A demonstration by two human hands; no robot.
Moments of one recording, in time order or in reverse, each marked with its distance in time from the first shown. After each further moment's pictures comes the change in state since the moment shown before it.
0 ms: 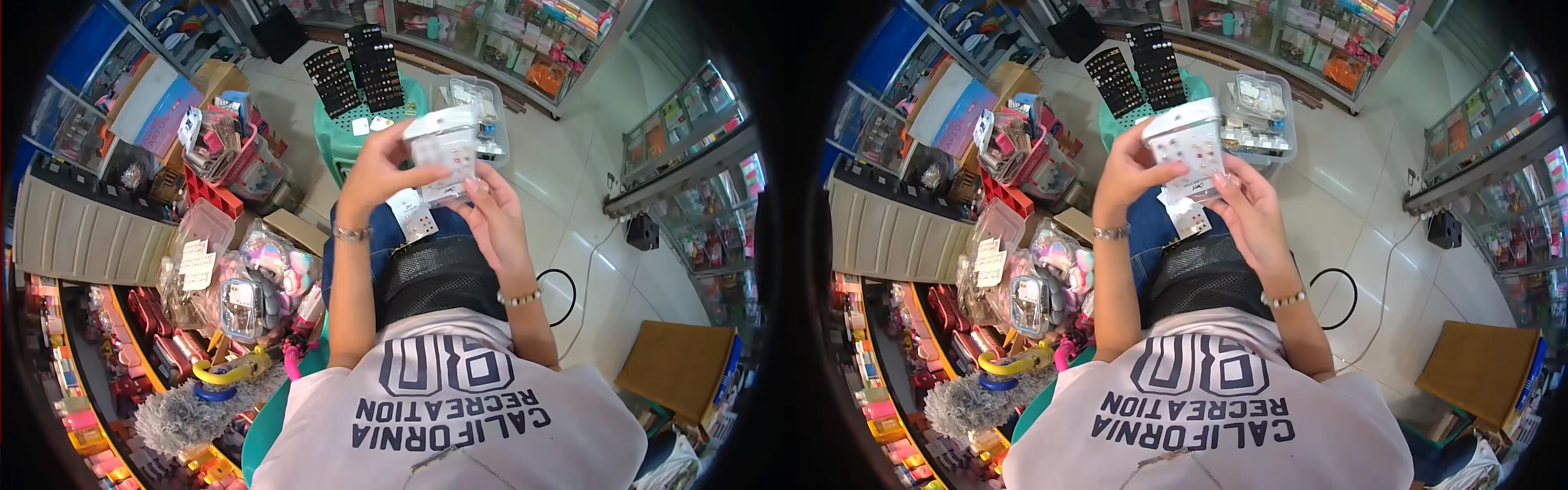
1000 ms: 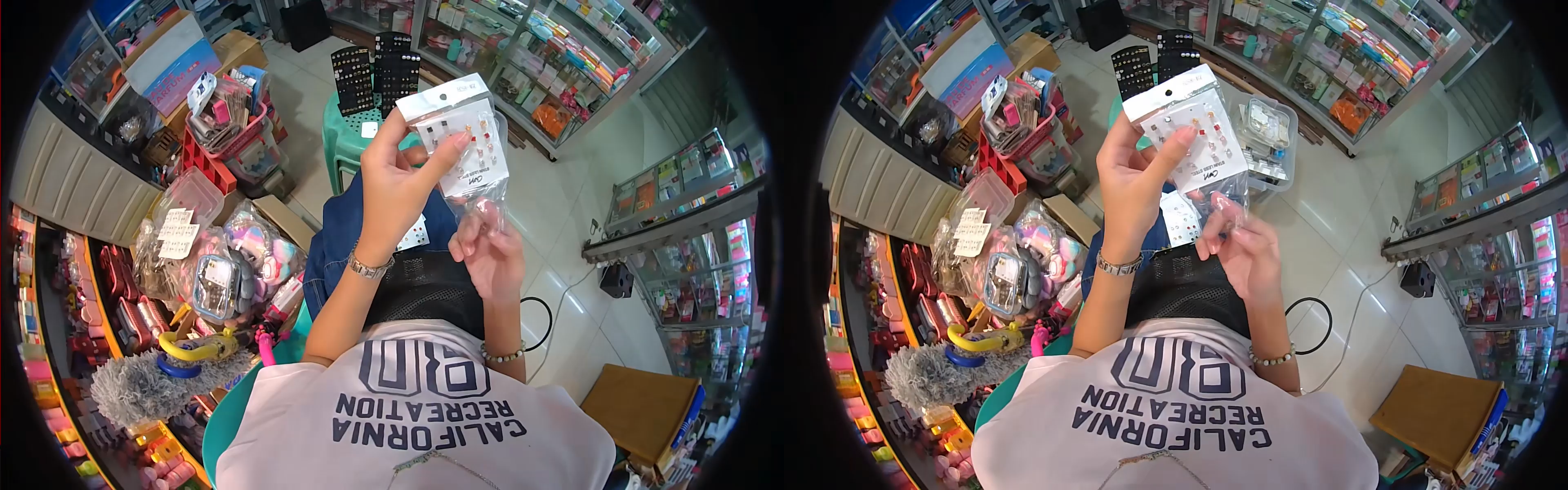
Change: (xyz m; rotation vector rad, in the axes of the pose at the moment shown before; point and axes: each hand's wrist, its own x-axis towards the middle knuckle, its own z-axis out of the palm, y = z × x) left_hand -0.012 0.047 0.060 0.092 0.471 0.295; right_hand -0.015 0.001 0.009 0.275 -0.287 -0.030
